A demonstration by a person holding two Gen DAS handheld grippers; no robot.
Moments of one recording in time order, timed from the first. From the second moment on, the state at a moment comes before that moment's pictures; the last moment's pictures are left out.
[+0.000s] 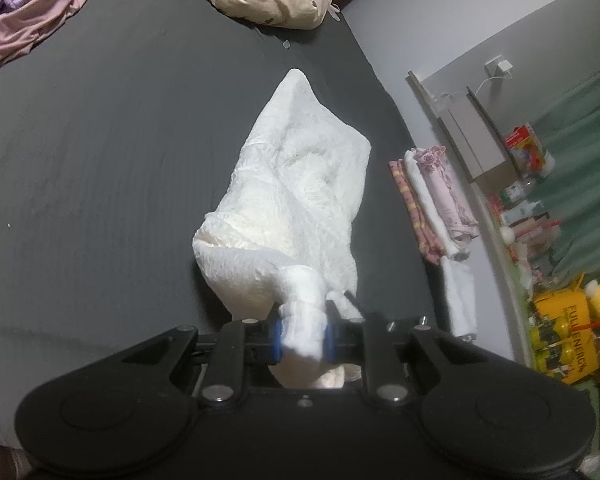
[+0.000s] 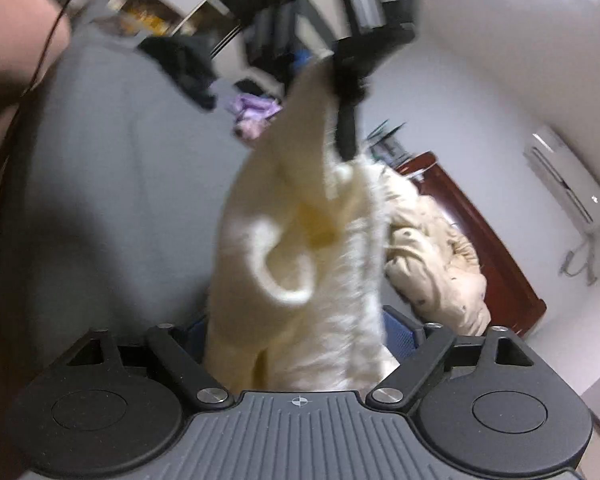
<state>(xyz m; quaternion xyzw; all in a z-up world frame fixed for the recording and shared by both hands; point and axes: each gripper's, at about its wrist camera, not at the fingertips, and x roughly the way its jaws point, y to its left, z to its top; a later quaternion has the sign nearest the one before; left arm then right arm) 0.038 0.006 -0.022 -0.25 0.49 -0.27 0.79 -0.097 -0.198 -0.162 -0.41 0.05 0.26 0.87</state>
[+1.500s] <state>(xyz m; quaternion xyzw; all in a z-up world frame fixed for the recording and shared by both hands) 0.119 -0.039 -0.076 -0.07 0.34 -0.32 0.88 0.330 -0.359 -0.069 0.01 0.47 0.24 0.85</state>
